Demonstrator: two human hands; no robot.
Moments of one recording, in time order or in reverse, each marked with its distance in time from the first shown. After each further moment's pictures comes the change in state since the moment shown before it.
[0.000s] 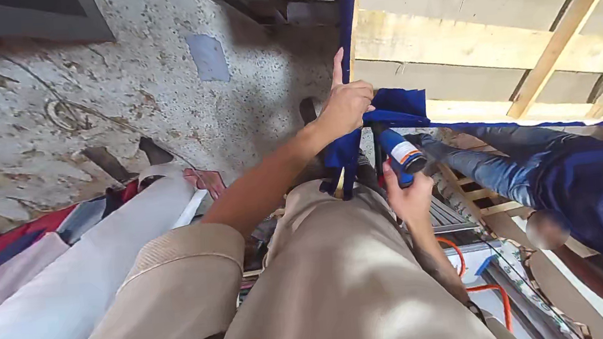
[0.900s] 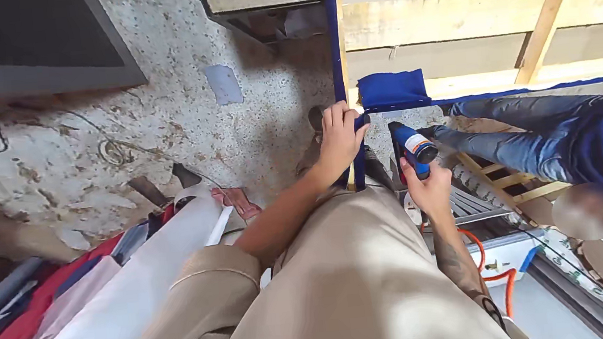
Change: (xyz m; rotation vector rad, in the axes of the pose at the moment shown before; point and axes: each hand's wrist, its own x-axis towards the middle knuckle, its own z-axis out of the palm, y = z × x) left_hand -0.076 0.075 0.009 0.041 0.045 -0.514; right_hand -0.038 0.032 -0.016 -0.049 0.026 0.056
